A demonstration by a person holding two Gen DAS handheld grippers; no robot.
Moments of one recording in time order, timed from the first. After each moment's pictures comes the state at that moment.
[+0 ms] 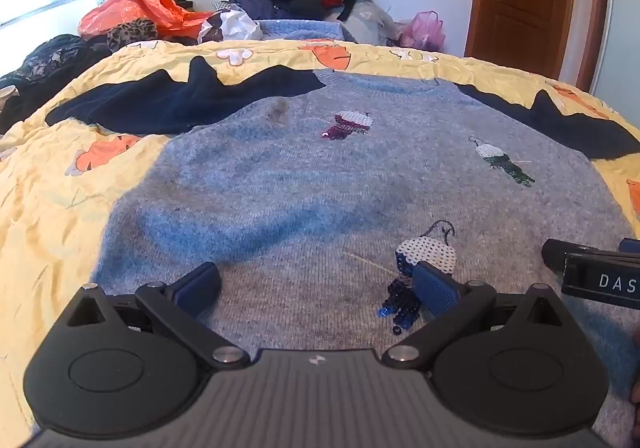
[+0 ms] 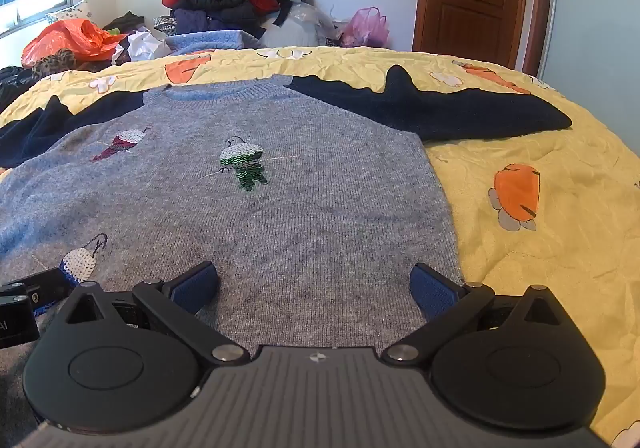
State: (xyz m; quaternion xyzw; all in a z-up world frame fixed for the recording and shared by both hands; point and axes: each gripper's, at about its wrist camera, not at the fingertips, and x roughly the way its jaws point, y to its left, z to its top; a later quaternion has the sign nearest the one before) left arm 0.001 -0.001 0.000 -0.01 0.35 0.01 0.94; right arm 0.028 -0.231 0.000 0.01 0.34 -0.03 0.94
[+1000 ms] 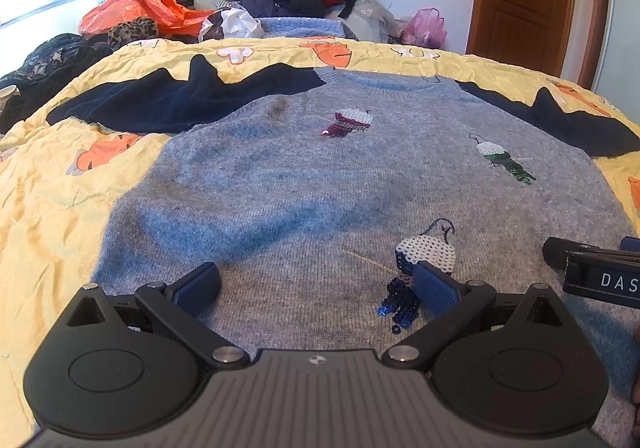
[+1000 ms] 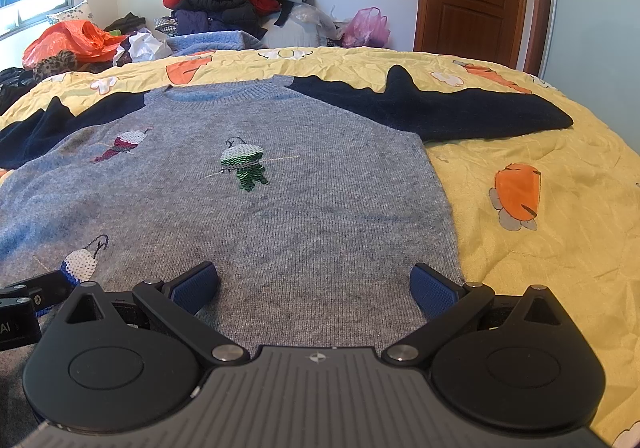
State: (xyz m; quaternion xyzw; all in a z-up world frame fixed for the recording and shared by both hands) left arm 0.000 -0.003 0.000 0.00 0.35 0.01 0.94; right arm 0.028 -0.233 -0.001 0.01 0.34 -0.03 0.94
